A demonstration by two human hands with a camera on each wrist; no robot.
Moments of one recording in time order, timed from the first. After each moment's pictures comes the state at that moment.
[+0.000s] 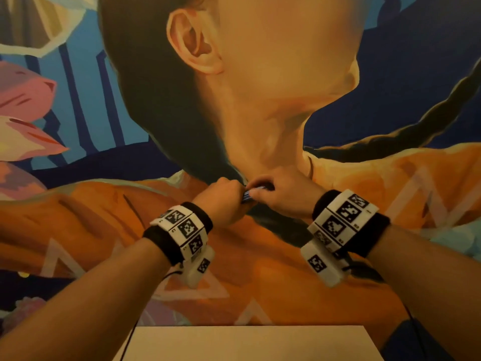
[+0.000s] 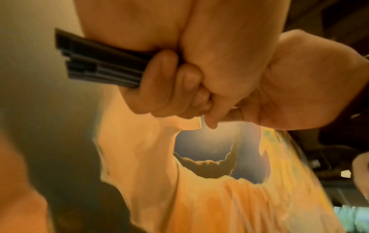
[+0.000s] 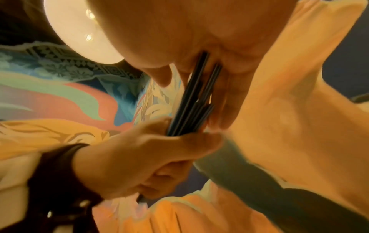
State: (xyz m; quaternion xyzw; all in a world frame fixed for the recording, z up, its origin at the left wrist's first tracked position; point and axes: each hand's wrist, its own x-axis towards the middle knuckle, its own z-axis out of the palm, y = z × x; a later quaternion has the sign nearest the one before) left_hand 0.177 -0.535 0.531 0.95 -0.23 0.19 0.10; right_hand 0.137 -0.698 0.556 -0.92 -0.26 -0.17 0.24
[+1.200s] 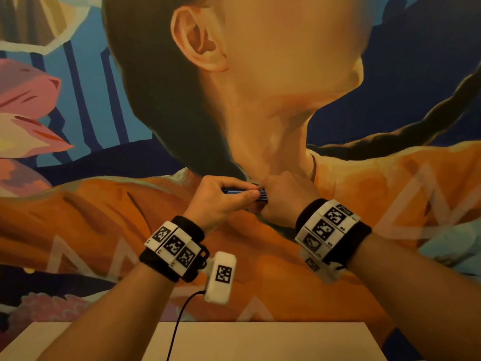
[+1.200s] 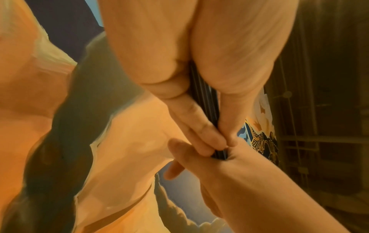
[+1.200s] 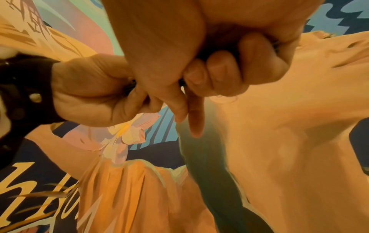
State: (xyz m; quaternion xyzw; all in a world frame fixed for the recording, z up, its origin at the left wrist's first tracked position) left_hand 0.152 -0.520 0.511 0.70 -0.28 0.12 0.64; right_hand 0.139 -0.683 0.541 -0.96 -0.16 -0.23 0.02
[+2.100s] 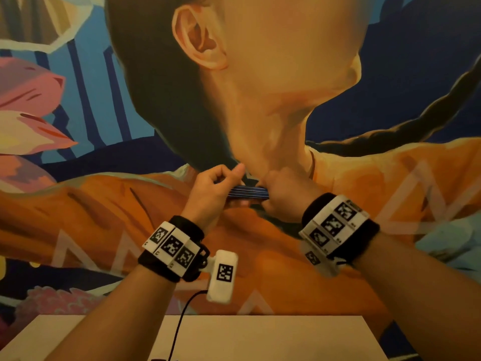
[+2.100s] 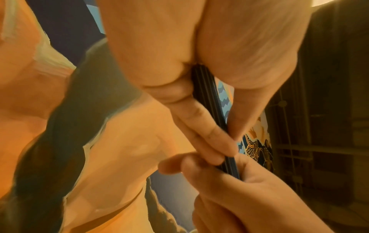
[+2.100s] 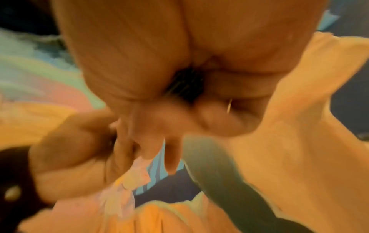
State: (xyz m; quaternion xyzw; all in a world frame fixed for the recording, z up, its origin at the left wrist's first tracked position) left_hand 0.131 -0.525 0.515 0.64 -0.22 0.12 0.73; right_hand 0.114 -0.683 0.548 -0.96 -0.20 -0.19 0.06
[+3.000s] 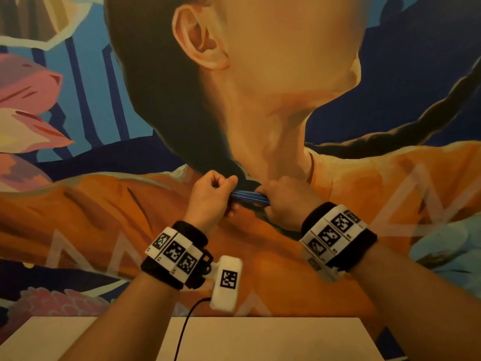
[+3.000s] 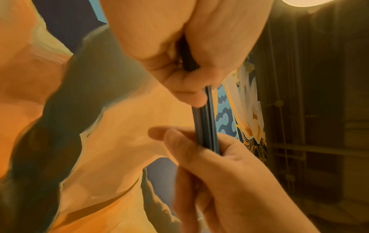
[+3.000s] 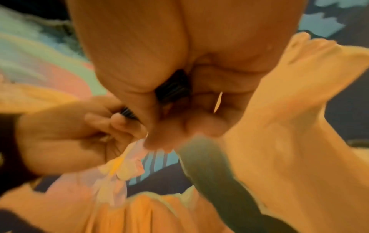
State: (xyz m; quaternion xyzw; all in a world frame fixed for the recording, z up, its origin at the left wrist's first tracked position) left_hand 0.144 -0.526 0.503 0.67 -0.13 0.17 0.71; right_hand 0.119 -0.687 0.535 -0.96 -0.20 -0.19 0.05
